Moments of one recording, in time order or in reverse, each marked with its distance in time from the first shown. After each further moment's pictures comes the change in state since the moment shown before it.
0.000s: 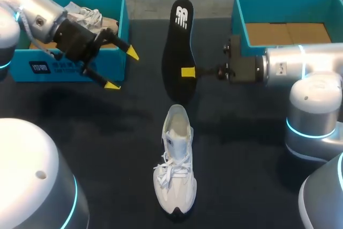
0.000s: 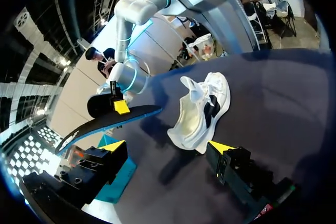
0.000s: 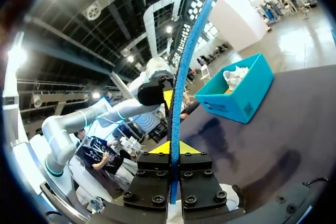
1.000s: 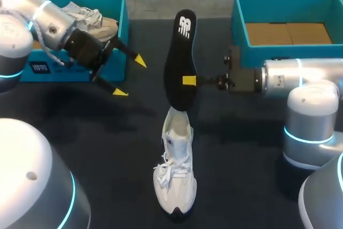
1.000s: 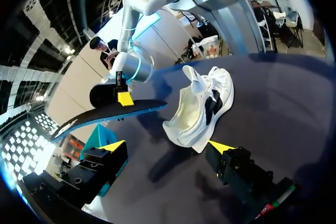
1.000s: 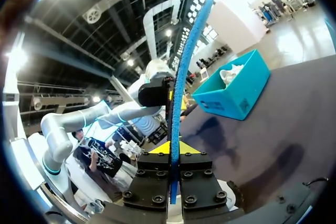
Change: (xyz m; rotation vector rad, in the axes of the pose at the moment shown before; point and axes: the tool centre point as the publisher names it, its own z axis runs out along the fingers) left arm 0.008 0.021 0.027 -0.018 0.000 -0.095; right arm -0.018 -0.020 0.001 -0.035 -0.001 0.013
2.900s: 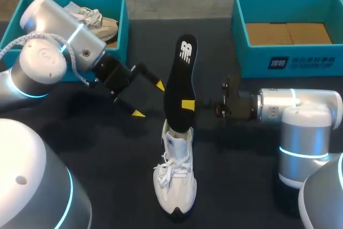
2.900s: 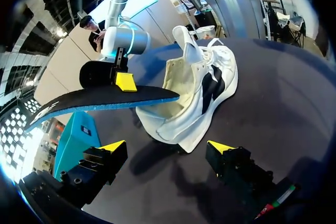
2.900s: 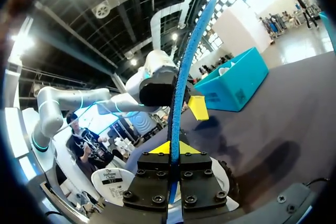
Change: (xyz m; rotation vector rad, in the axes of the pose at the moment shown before) left arm 0.033 0.035 0.075 -0.110 0.103 -0.069; right arm -0.026 -0.064 0.007 -0.038 -0.007 -0.100
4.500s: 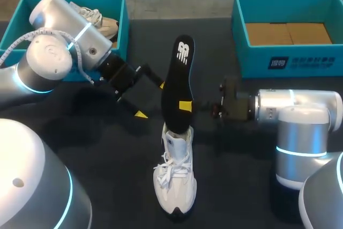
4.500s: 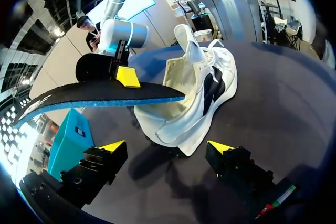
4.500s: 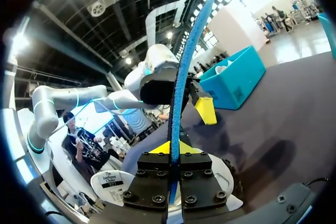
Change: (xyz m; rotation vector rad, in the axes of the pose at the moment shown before) left arm -0.001 0.000 0.011 0.028 0.045 -0.015; right arm 0.006 0.000 0.006 0.012 -0.047 -0.005
